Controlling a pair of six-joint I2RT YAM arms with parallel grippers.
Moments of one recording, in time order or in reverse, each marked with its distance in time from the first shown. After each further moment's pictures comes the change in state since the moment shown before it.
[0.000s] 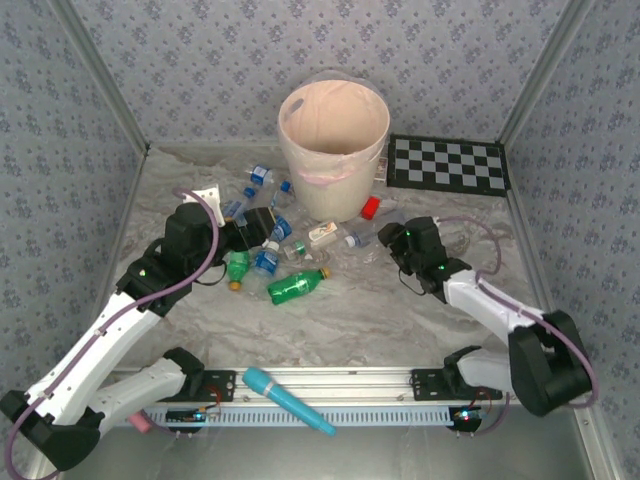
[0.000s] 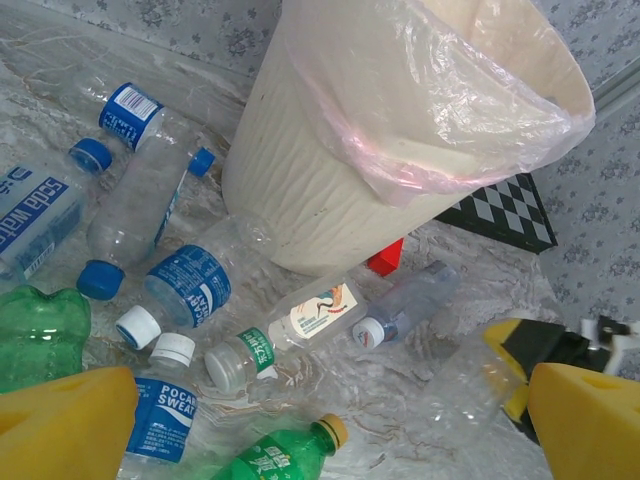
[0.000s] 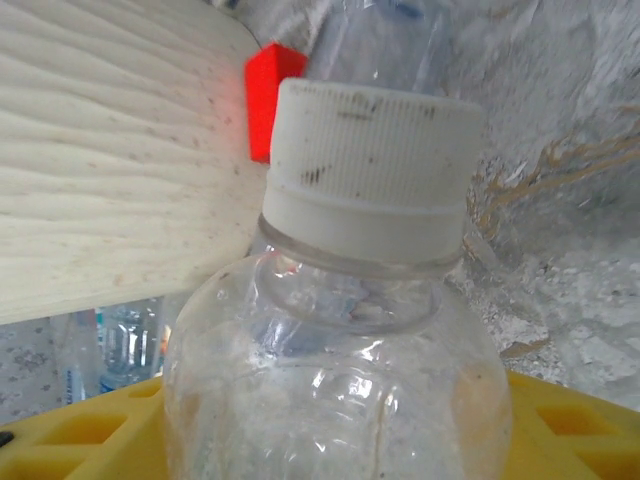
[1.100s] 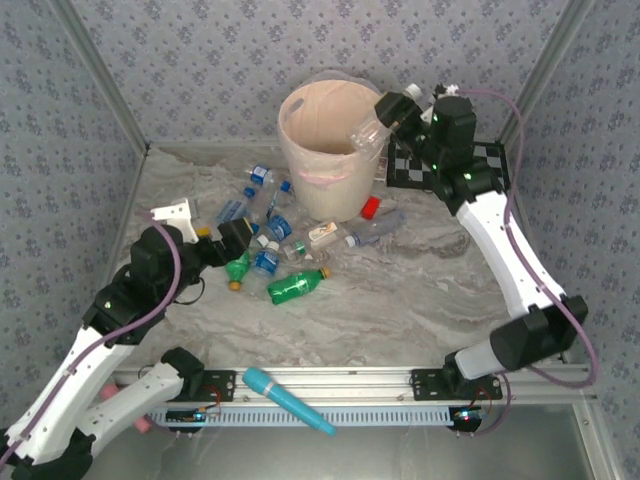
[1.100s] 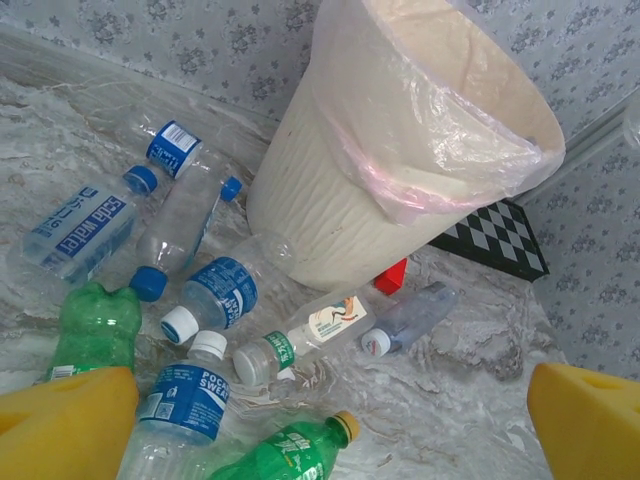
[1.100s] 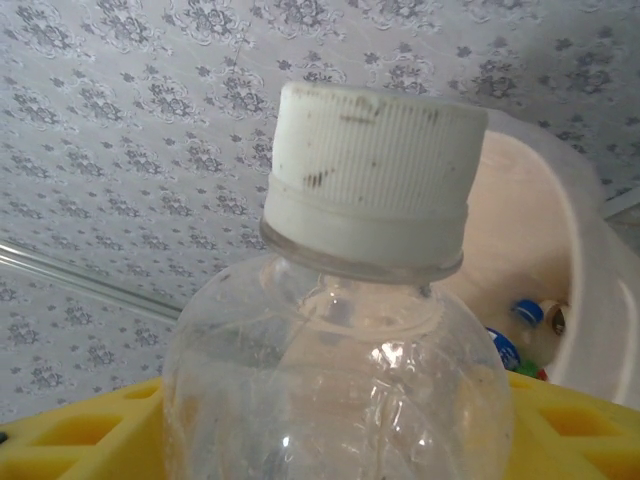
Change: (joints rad) left arm 0.000 -0.198 -0.011 -0.119 -0.068 0.000; right arm -0.066 0.298 1.031 -0.231 -0.150 -0.212
